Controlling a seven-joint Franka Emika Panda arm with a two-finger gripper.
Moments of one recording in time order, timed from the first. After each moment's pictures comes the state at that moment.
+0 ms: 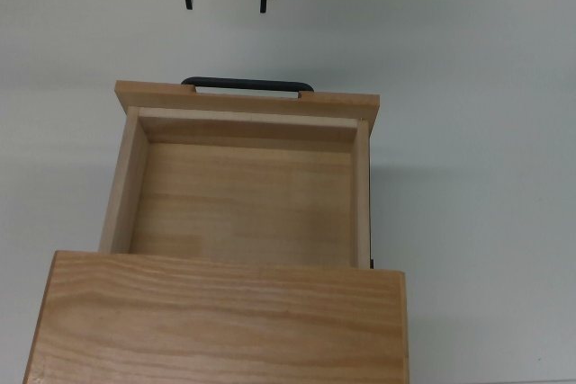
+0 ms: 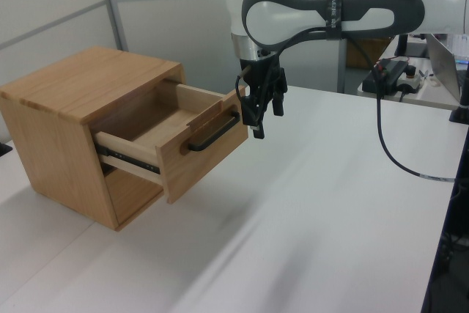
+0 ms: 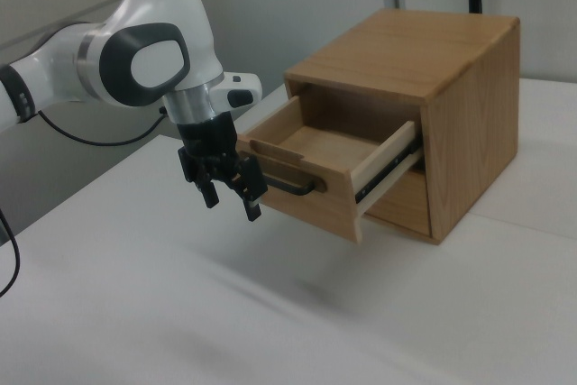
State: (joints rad) arm 0.11 0.06 -0.03 -1.58 -0.06 1.58 0.02
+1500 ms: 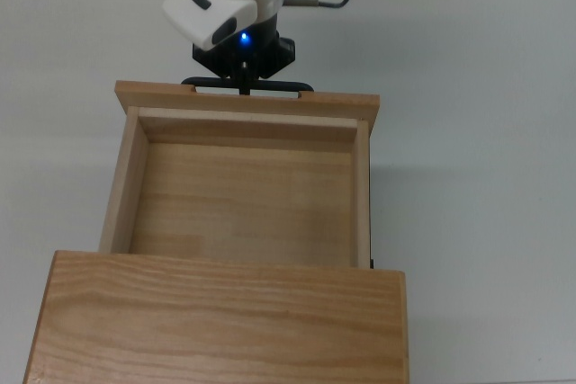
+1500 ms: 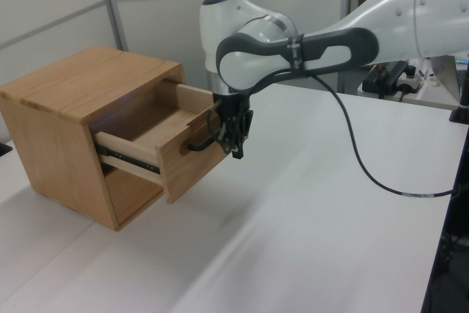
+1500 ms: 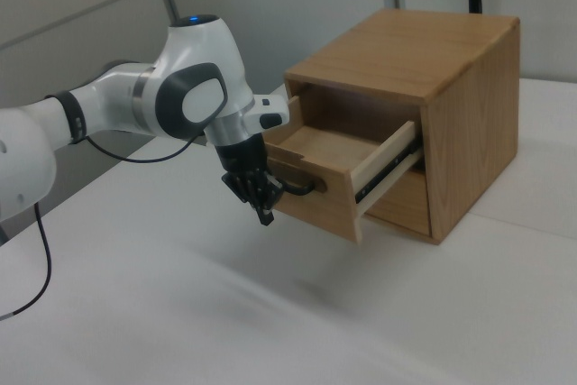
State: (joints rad) arm 0.11 0.23 -0.01 -1.56 -0.05 1.81 0.05
